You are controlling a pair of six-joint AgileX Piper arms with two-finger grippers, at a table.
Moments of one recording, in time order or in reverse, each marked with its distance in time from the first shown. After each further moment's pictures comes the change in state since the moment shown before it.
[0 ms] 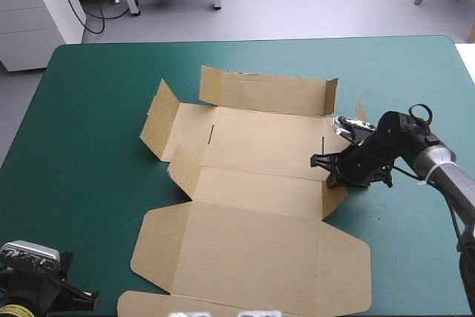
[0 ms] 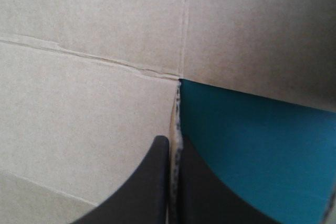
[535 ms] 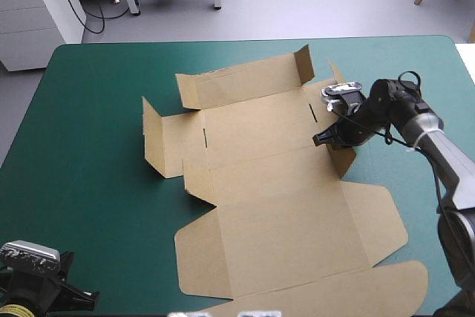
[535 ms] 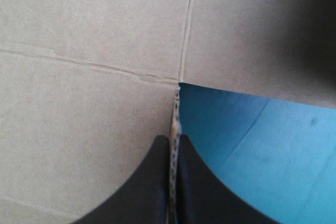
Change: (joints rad) left arm 0.000 0.000 0.000 0.000 0.000 0.000; right arm 0.000 0.173 -0.320 -0.159 -0.002 -0.312
